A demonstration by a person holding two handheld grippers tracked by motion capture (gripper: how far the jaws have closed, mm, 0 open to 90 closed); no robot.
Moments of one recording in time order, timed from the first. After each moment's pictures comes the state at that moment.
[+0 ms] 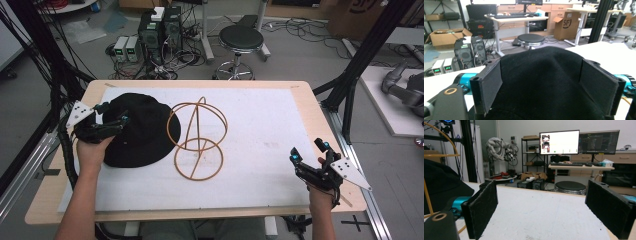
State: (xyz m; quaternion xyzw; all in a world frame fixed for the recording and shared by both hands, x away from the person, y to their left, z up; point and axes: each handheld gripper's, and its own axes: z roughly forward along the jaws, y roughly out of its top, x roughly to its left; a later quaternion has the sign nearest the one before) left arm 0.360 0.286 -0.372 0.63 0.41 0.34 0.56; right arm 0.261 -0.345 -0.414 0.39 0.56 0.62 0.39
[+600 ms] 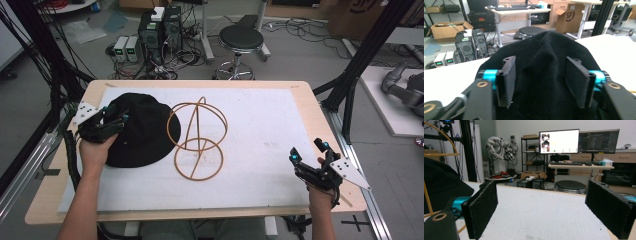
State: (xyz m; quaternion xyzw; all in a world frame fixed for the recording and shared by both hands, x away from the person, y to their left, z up) left arm 0.364 0.280 -0.377 0.65 0.42 0.34 0.54; right arm 0.262 -0.344 -0.415 0.38 0.56 0.62 0.40
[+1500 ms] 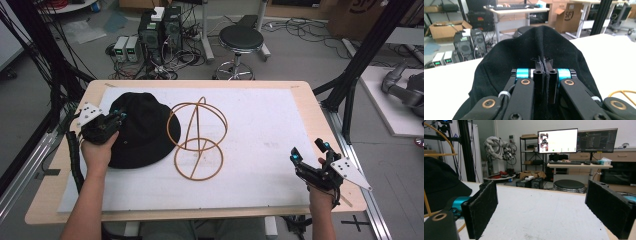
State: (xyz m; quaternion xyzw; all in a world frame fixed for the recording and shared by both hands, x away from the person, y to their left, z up) left arm 0.358 0.270 -0.373 0.64 0.42 0.34 0.55; right arm 0.261 -0.346 -0.415 0.39 0.56 0.62 0.40
